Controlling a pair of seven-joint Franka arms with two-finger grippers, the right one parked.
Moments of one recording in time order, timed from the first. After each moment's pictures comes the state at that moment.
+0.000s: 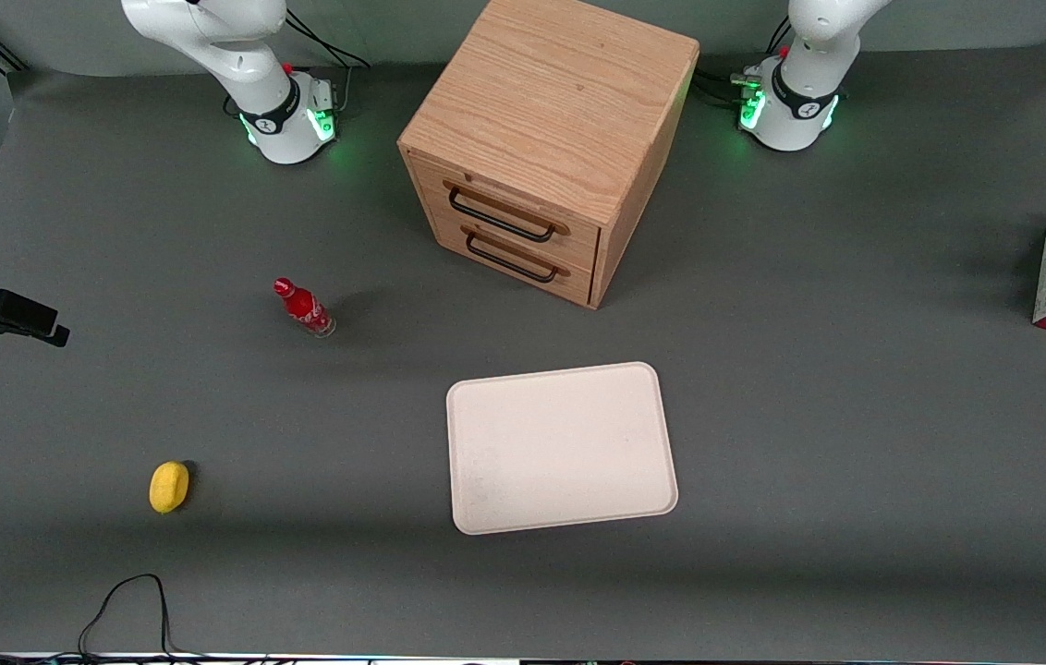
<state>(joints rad) 0.67 0.19 0.01 -1.87 0.19 1.95 0.88</state>
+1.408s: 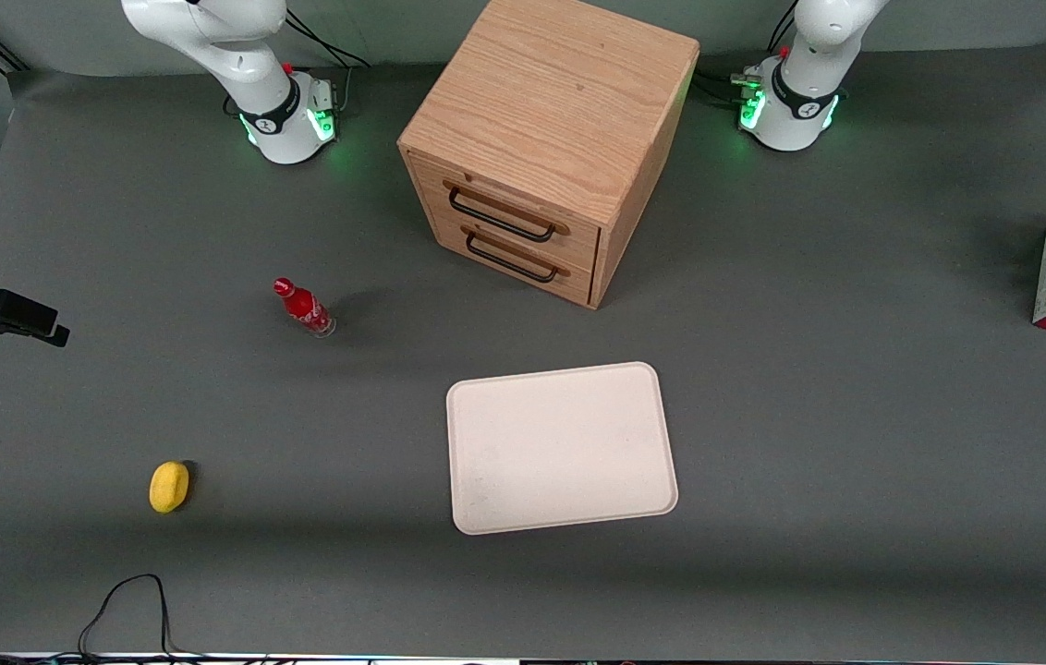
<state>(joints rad) 0.83 0.31 0.00 -2.14 0.27 2.41 1.12</state>
